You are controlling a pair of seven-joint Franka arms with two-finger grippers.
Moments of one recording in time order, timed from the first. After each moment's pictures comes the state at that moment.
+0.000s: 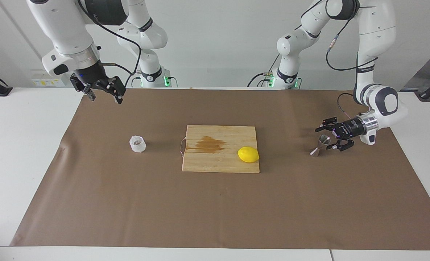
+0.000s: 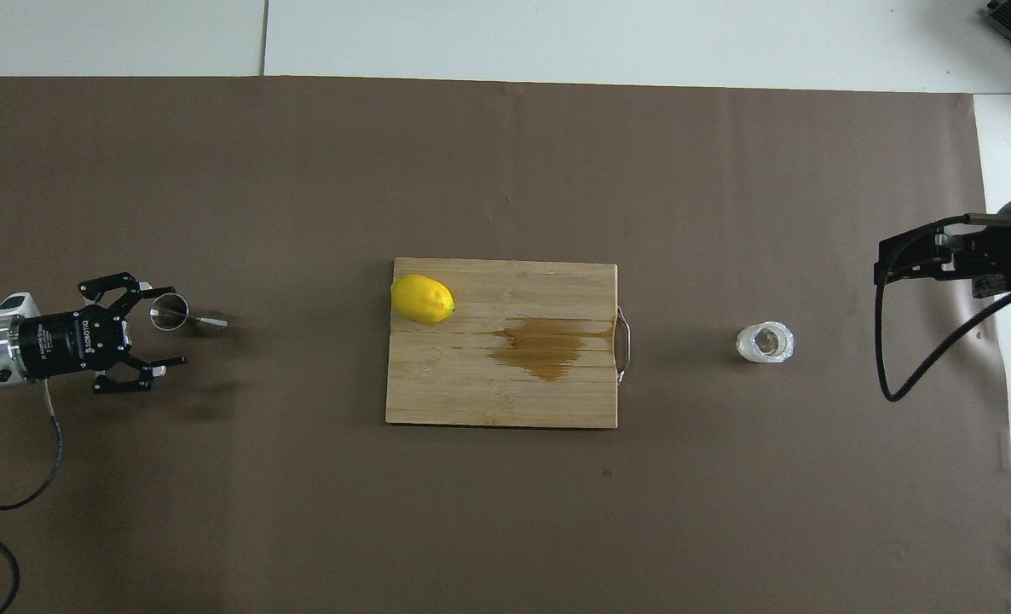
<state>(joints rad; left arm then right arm) 0.50 0.32 -0.10 -2.12 -1.17 1.67 -0.64 -0.01 0.01 0.03 -1.57 -0.01 1.55 0.17</state>
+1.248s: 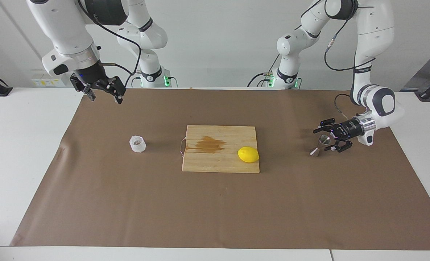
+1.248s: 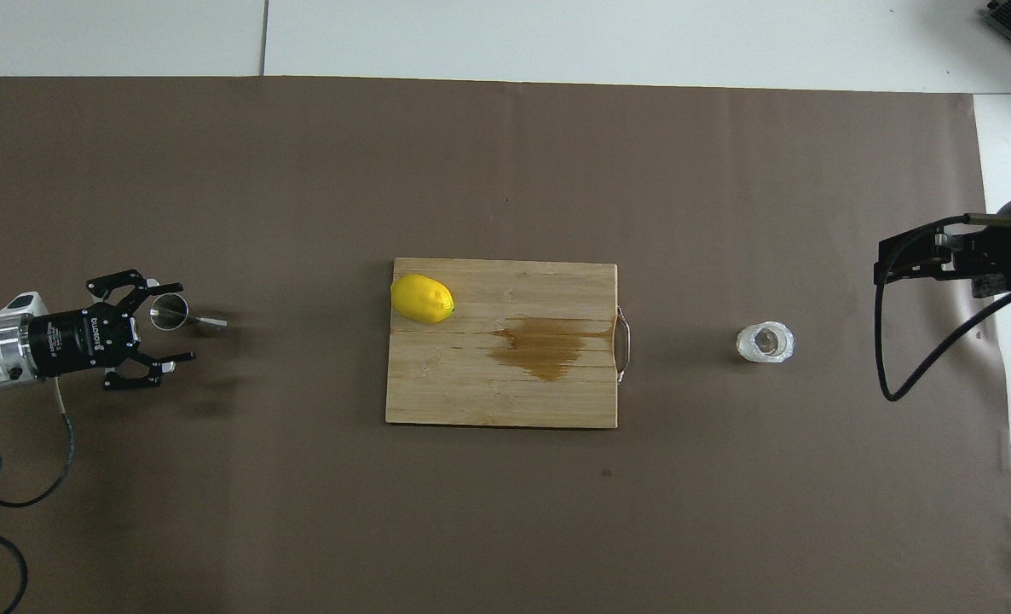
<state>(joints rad) 0.49 0.32 -0.11 -2.13 -1.20 1.70 -0.64 -0.01 0.01 0.03 -1.57 -0.01 1.55 0.17</state>
